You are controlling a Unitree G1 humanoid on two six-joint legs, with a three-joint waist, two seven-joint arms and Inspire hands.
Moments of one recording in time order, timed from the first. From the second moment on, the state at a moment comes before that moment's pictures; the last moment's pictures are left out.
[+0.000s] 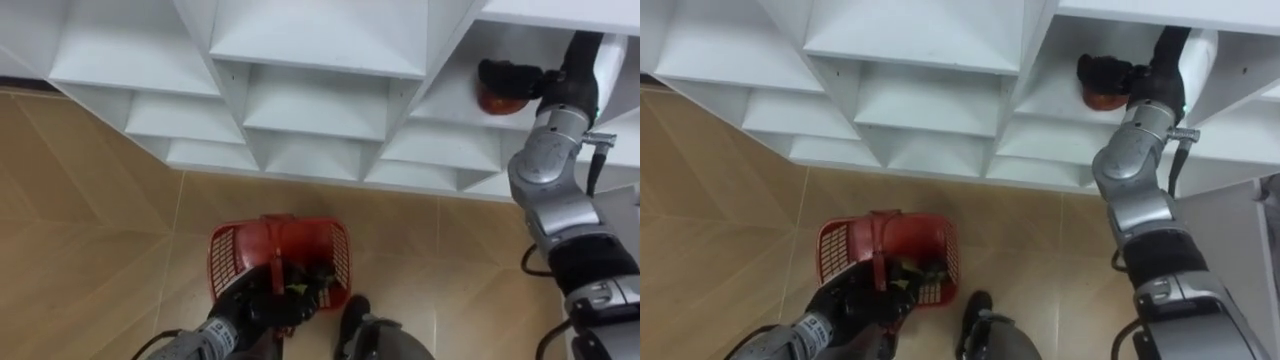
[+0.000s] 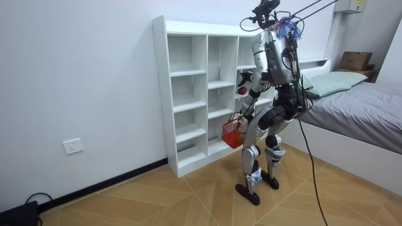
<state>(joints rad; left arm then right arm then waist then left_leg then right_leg) 0.04 0.29 -0.40 0.56 -0.56 0.00 -0.31 -0.59 -0.38 0.14 0.70 -0.04 -0.14 -0.66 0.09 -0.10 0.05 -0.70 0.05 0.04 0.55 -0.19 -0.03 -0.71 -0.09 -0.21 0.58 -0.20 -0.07</state>
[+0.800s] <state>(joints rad) 0.02 0.29 -0.41 0.56 -0.49 0.00 -0.28 -0.60 -0.38 0.15 0.79 -0.02 -0.06 -0.55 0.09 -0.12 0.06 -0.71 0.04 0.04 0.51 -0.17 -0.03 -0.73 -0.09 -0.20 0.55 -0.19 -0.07</state>
